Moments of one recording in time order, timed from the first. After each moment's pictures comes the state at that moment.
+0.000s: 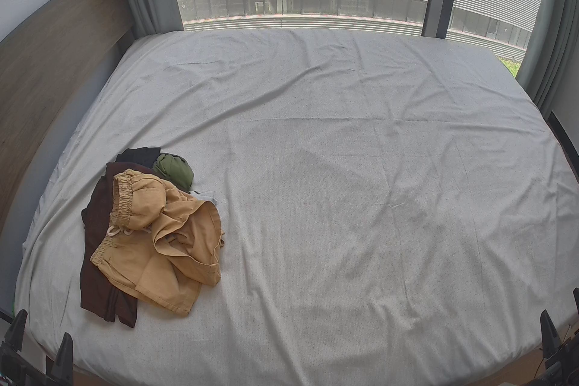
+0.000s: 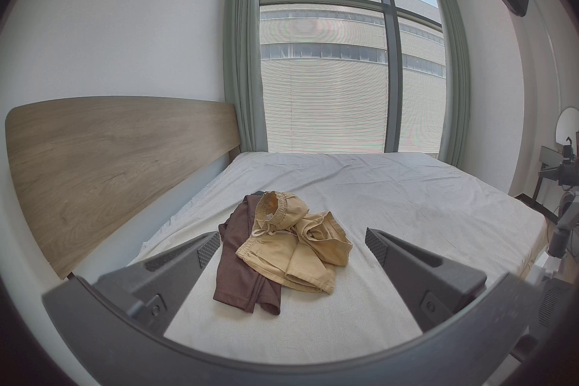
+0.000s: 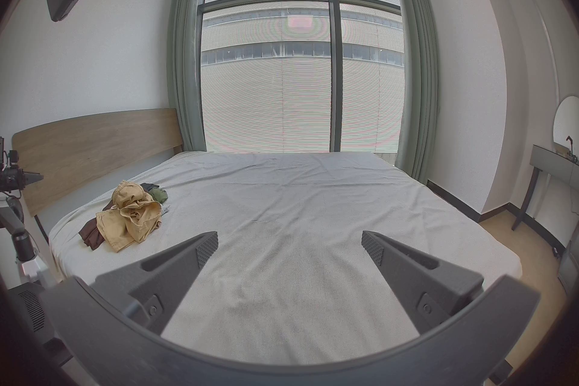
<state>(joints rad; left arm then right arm) 0.00 0.02 -0.02 0.00 0.01 0.00 0.00 0.02 -0.02 0.00 0.01 0.00</state>
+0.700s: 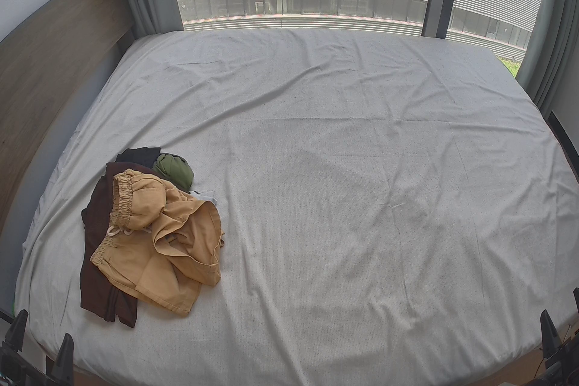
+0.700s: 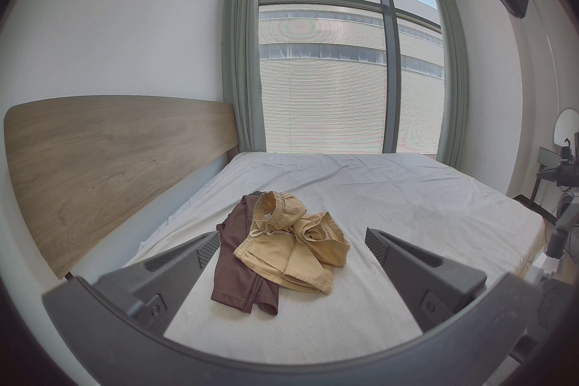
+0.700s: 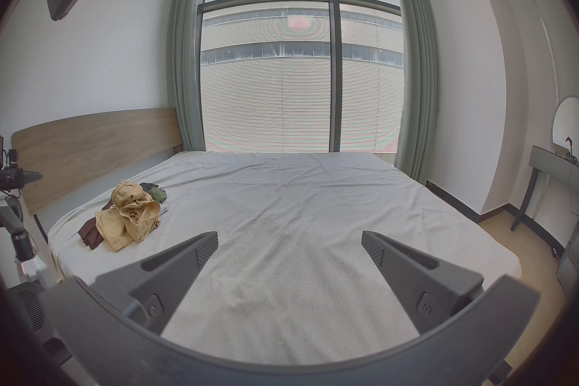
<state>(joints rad) 0.00 0.02 -0.02 0.00 0.00 0.00 0.00 0.02 -0.02 0.00 0.01 -0.01</state>
